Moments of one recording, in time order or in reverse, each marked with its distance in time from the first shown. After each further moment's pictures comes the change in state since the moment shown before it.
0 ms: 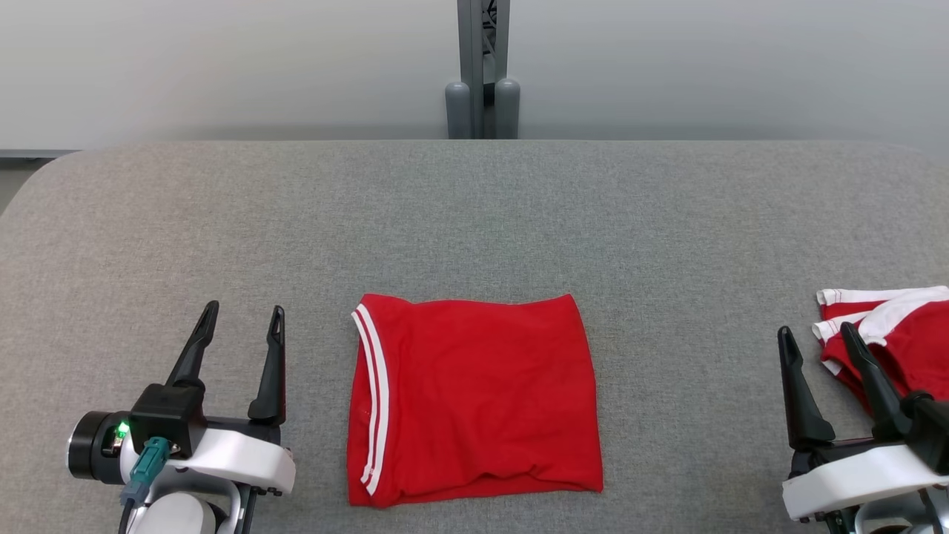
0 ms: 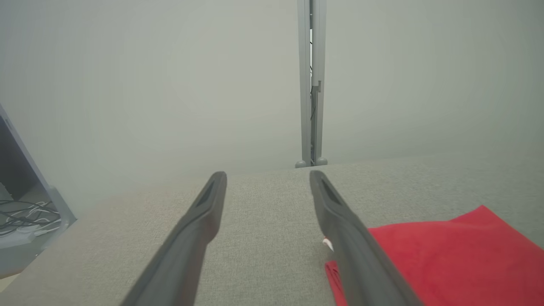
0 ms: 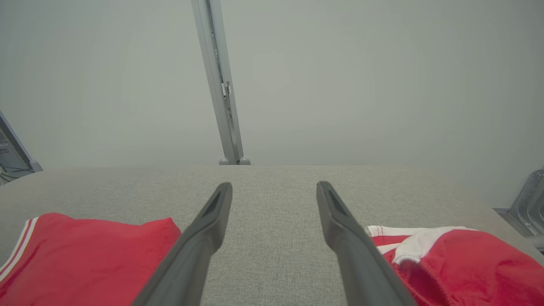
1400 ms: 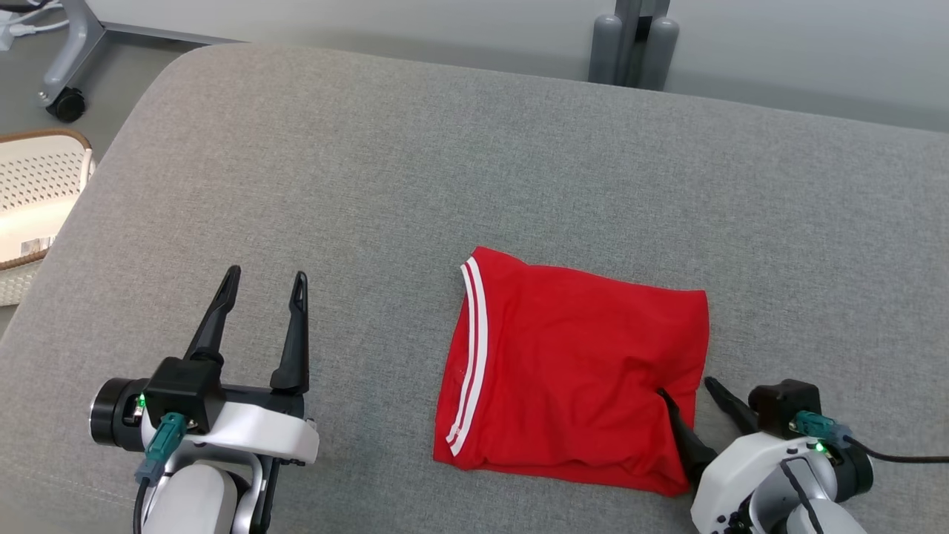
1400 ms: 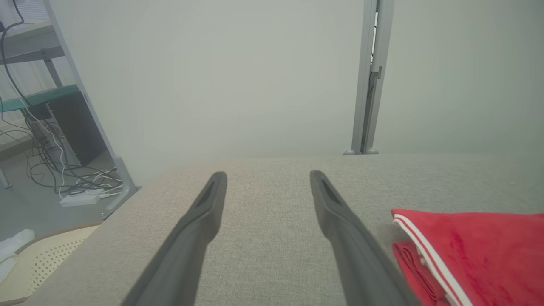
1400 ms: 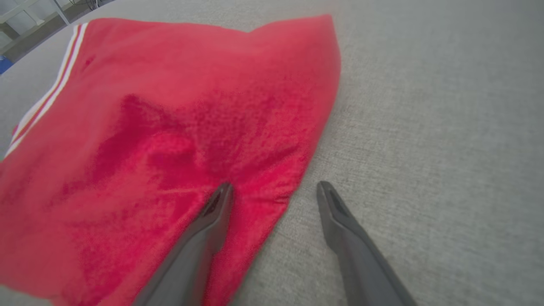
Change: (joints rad) left arm -0.058 -0.038 -0.021 -0.017 -0.002 0.000 -0.010; right arm -0.177 -0.053 0.306 0.441 0.113 -0.001 0.105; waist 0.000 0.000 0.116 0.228
